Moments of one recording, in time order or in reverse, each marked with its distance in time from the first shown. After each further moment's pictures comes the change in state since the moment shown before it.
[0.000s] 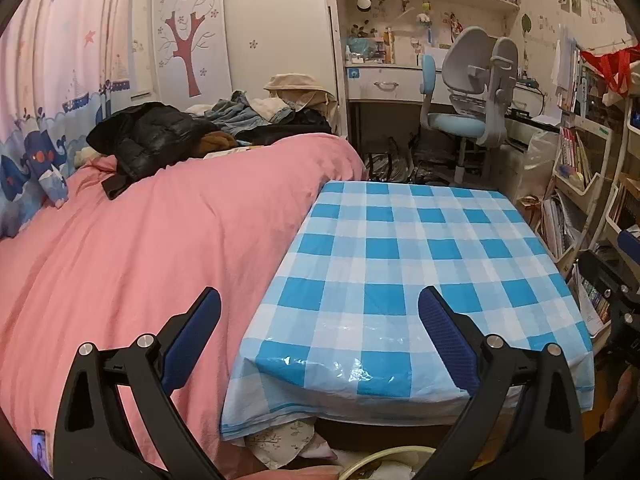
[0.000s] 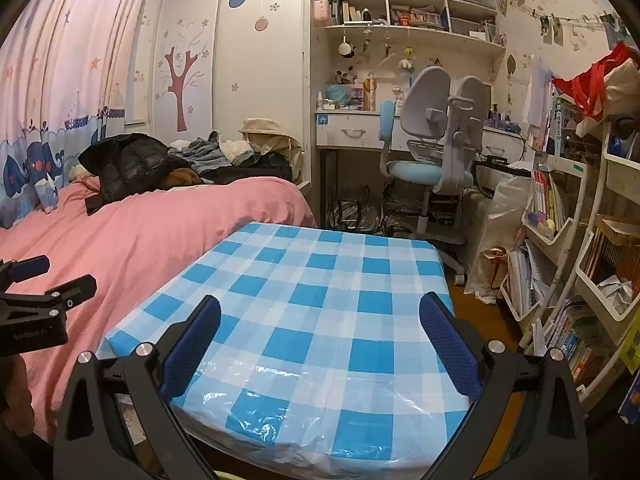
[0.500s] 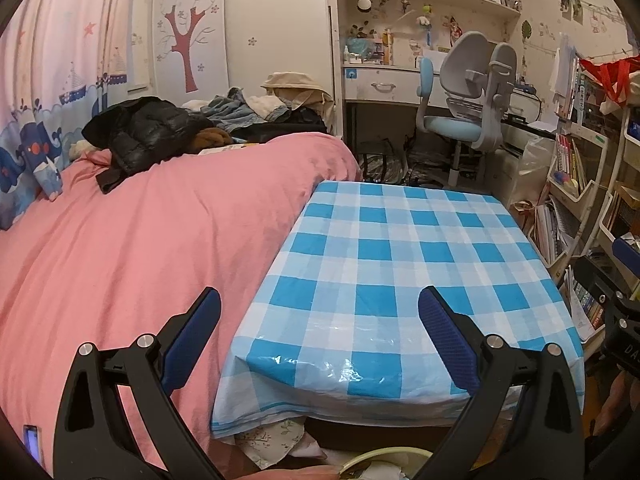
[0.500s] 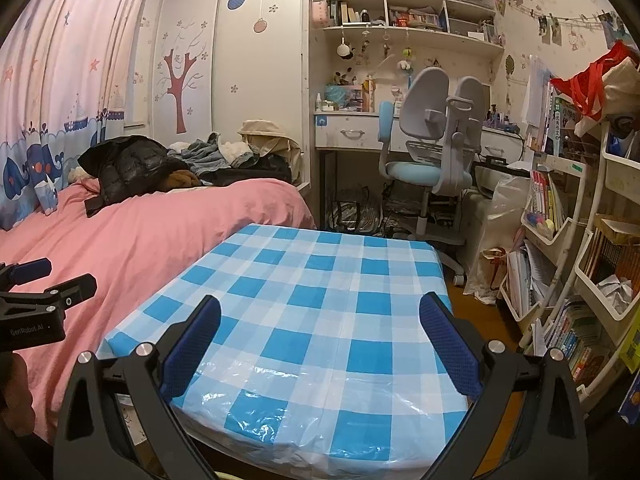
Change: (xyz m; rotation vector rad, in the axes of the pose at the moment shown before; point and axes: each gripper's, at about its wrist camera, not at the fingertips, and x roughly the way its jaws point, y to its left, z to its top) left arm 0.000 0.001 0.003 -0.023 0.004 -0.025; right arm -0.001 -0.002 0.000 0.005 -0.004 -0.001
